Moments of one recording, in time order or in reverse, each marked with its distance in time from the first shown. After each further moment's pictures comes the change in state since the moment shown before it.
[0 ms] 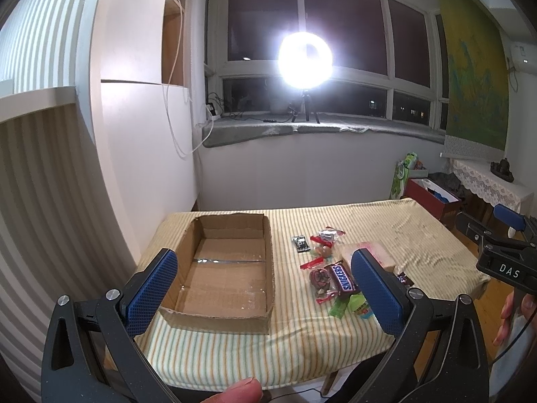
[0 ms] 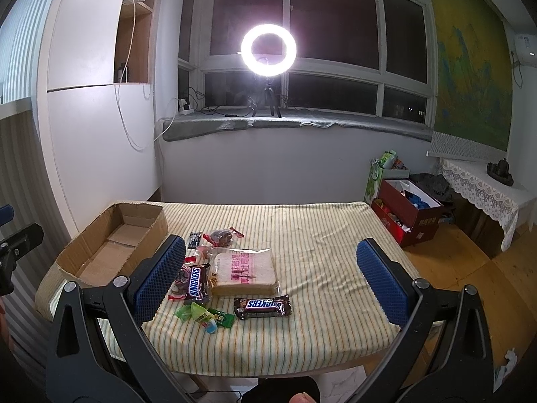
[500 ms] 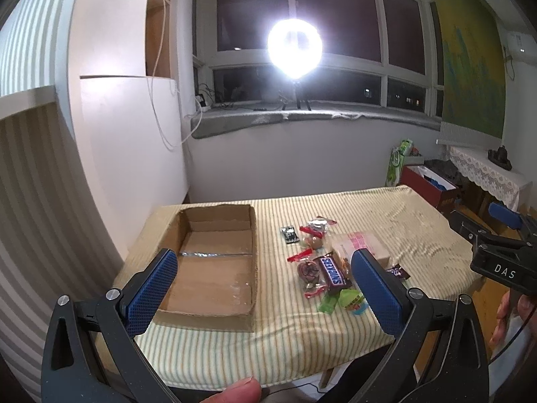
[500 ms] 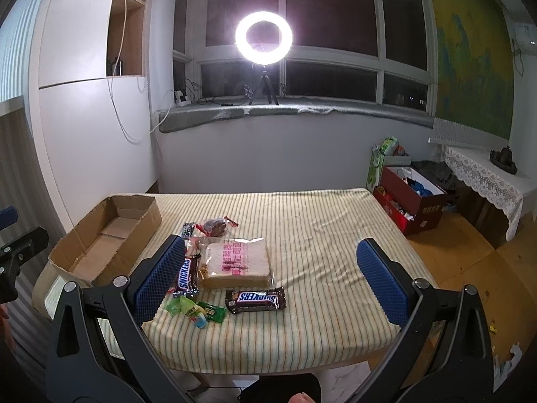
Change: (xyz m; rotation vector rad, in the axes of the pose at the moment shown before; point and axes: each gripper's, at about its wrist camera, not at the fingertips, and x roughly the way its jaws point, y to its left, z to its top) left arm 0.017 -0.024 -0.004 0.030 0.048 -0.013; right arm 0.023 -0.019 -0.016 0.023 0.047 0.012
